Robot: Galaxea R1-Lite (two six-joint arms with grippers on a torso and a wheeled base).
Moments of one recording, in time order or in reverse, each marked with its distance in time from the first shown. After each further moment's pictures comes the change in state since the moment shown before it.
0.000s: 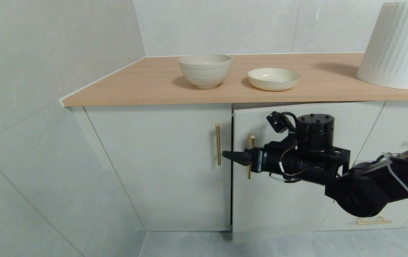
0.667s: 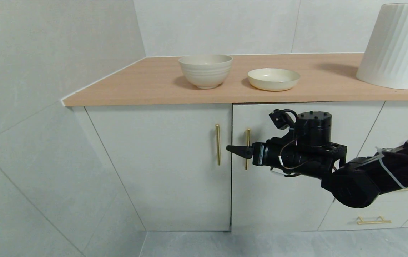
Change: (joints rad) left arm 0.000 0.000 0.000 0.000 0.000 0.000; right arm -0.048 0.028 -0.047 0.007 -0.015 0.008
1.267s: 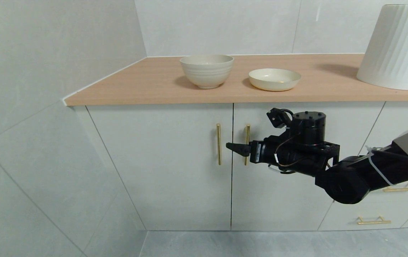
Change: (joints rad) left arm 0.000 0.000 0.000 0.000 0.000 0.000; right arm -0.030 0.048 -0.043 -0.007 -0.059 -0.045
